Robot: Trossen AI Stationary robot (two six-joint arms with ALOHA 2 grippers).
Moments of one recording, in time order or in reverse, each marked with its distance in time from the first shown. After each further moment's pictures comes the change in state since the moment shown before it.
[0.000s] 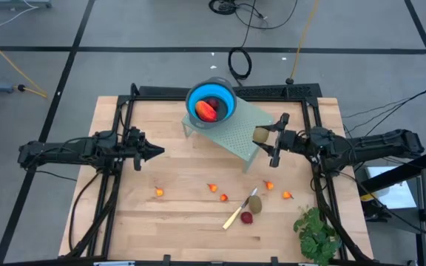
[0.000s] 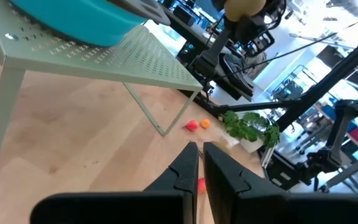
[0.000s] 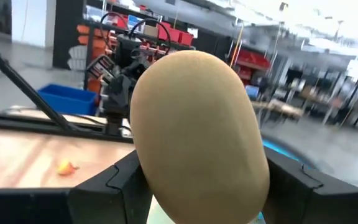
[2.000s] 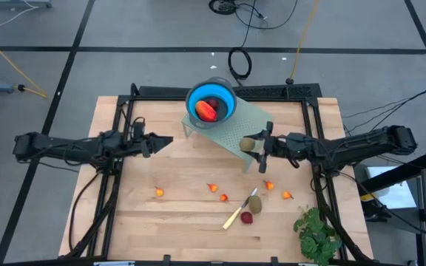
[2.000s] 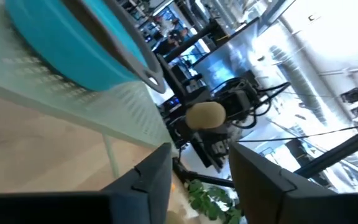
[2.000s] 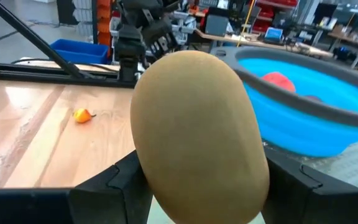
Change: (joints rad) left arm -0.031 0.293 0.000 0.503 -0.183 -0.297; right arm 0.000 0.225 0.000 -0.021 -0.010 0.149
